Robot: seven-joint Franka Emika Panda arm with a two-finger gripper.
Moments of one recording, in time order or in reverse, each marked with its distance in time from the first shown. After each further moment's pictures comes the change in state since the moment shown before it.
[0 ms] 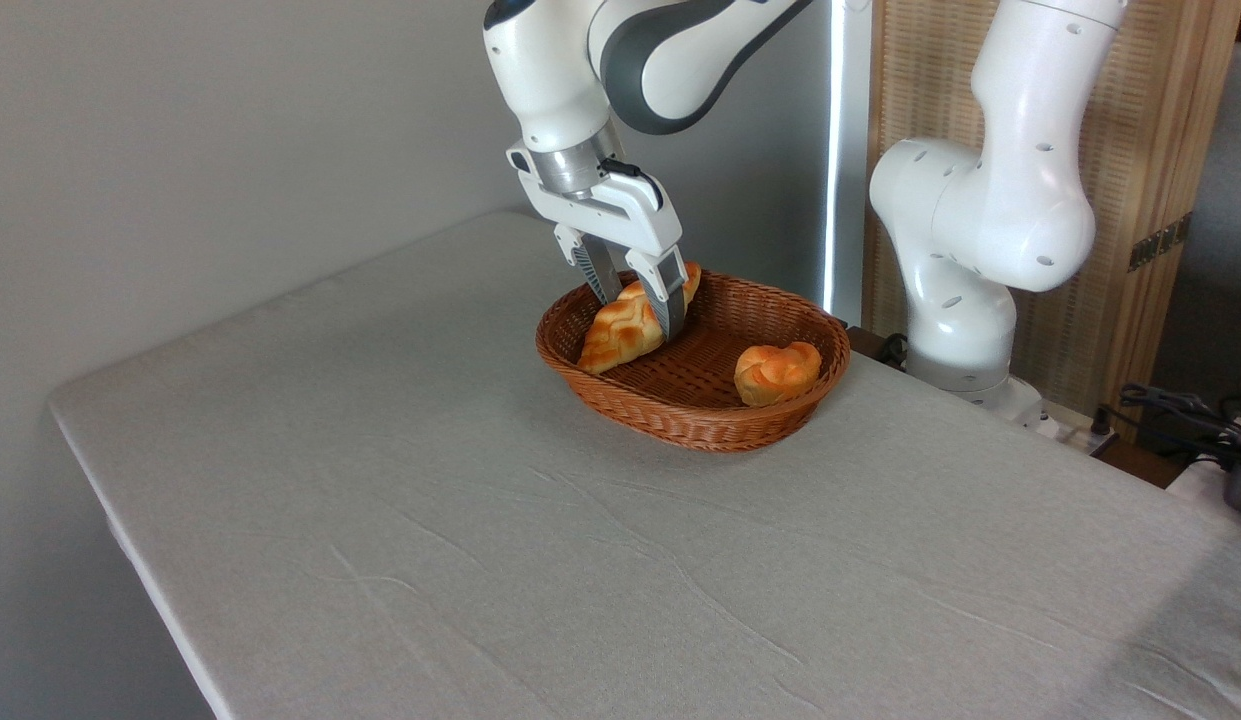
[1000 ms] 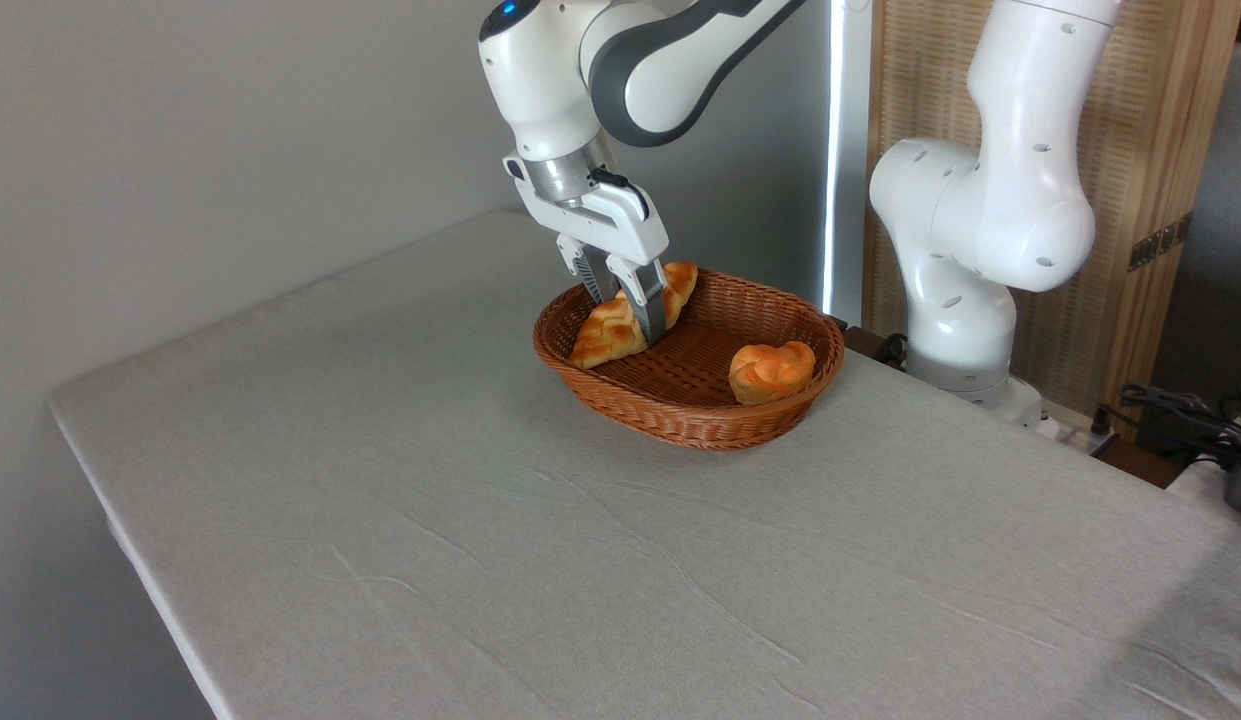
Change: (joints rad) arm -0.001 0.039 -0.053 -0.002 0.000 0.061 0.000
